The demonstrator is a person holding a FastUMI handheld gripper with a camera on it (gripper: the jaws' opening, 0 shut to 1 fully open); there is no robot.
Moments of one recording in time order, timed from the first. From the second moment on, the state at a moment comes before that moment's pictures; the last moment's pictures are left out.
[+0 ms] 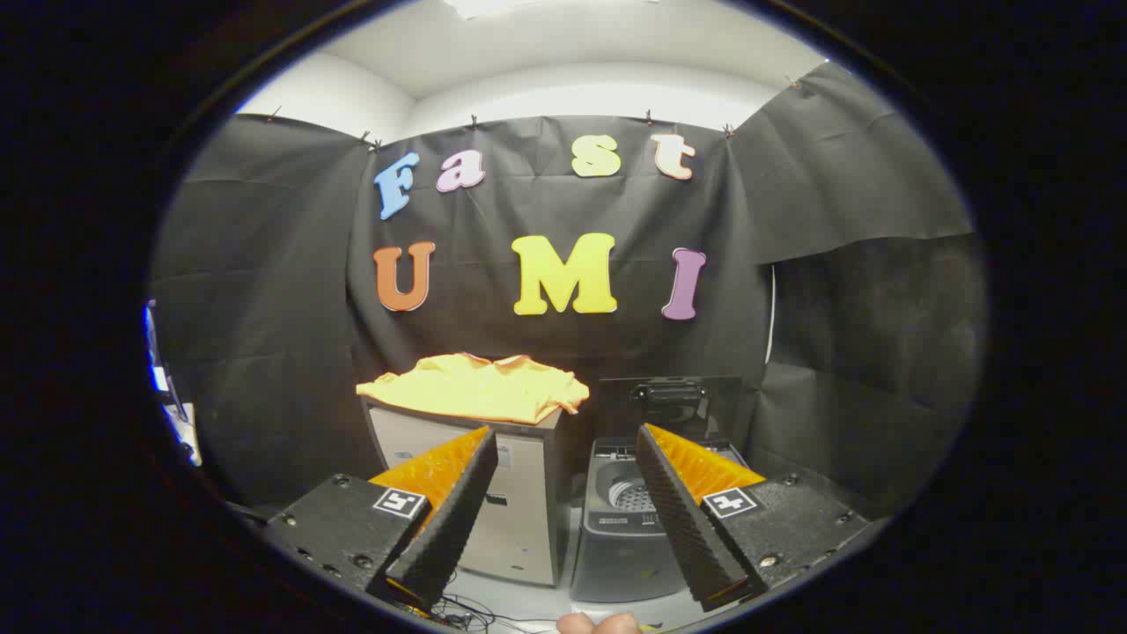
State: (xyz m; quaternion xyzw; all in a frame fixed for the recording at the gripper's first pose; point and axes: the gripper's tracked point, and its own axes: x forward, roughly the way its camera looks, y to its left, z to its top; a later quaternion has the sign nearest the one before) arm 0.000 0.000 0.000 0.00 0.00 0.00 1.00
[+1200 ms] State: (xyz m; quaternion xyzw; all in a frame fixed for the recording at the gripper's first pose) arm 0.020 -0.002 0.017 0.02 0.00 -0.03 1.00
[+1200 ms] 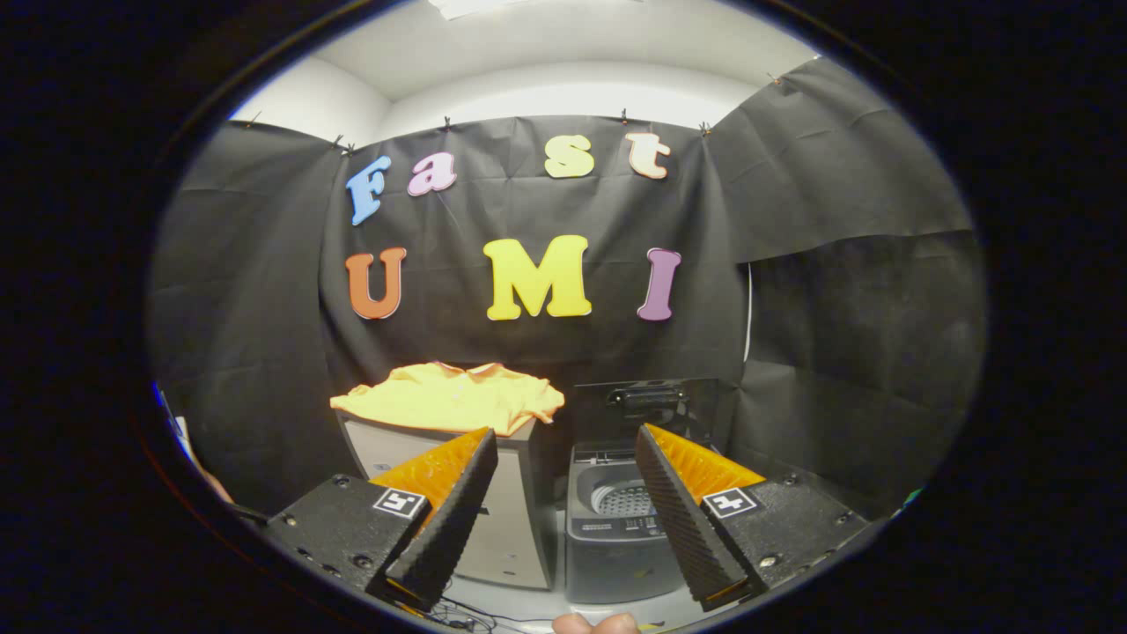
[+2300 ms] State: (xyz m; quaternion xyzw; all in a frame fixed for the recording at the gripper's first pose) arm 0.164 0.148 0.091 0.02 0.05 0.06 1.00
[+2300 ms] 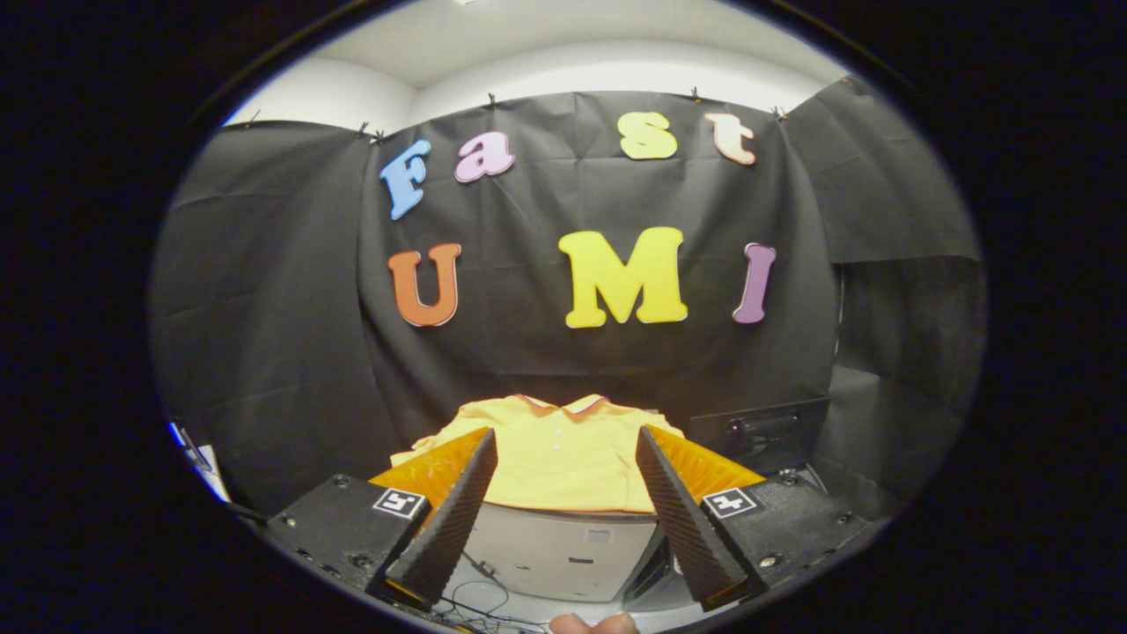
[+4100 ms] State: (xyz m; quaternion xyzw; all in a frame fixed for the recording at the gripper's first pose) arm 0.409 0.202 -0.045 0.02 0.57 0.01 0.82
